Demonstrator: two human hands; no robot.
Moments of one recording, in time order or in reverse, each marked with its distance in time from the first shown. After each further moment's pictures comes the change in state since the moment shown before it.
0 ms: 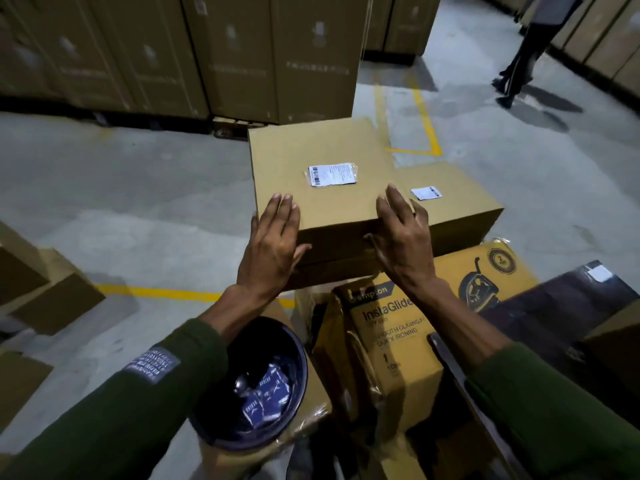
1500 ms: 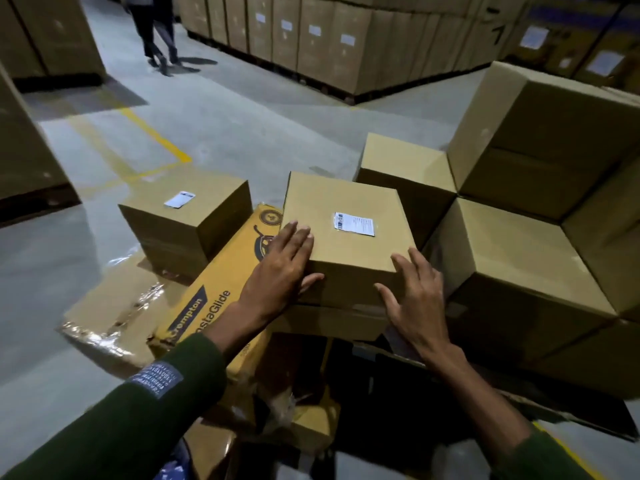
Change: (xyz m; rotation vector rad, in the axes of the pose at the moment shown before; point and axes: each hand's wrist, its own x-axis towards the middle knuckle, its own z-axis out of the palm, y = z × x) left_hand 0.006 0.273 0.024 -0.470 -0.210 0.919; right_hand -0.316 0.018 -0.186 -0.365 0.238 0.978
